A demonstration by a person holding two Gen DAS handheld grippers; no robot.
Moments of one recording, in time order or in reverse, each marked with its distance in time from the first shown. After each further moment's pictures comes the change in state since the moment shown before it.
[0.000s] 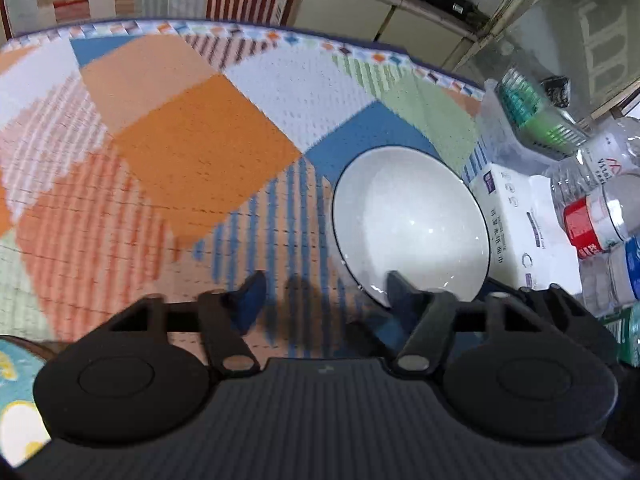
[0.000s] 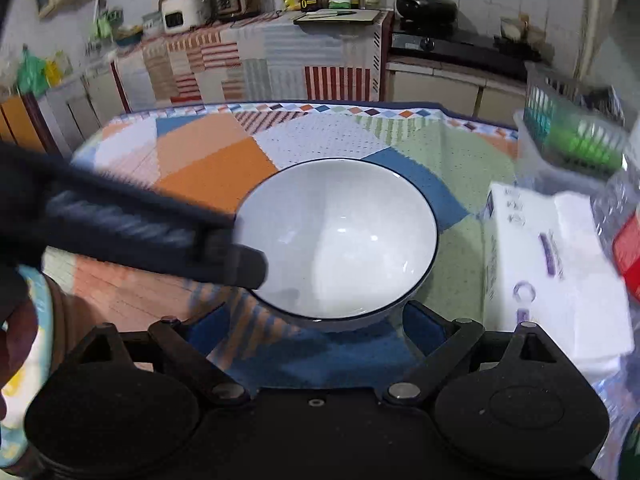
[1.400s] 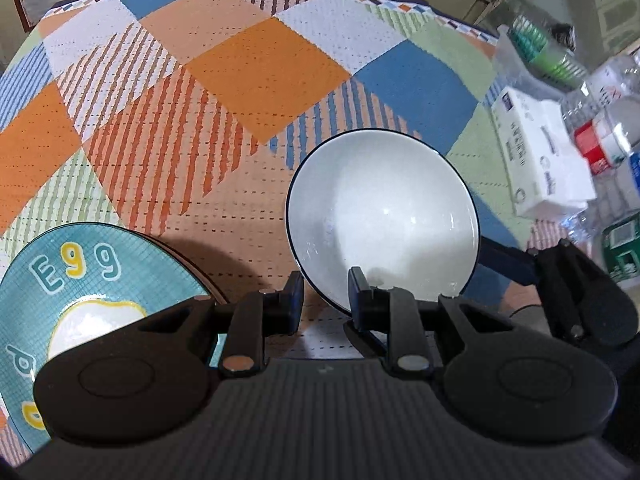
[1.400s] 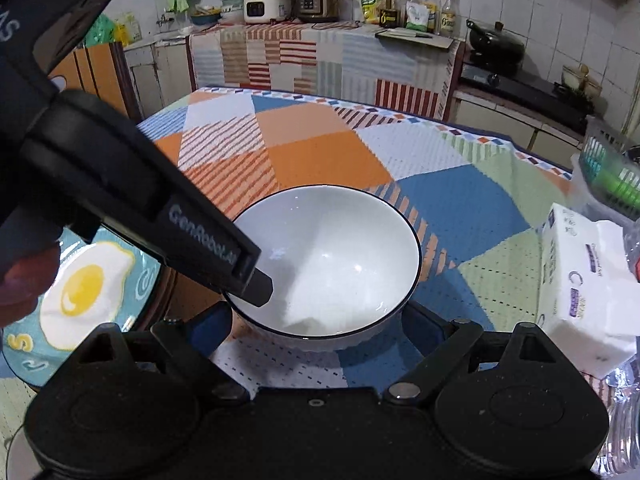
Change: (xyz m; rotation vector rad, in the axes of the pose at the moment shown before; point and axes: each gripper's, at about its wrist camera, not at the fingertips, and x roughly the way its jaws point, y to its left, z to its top) left arm -0.048 0.030 -0.061 0.043 0.092 0.083; right arm -0.048 0.058 -0.039 -0.143 -0.026 0.140
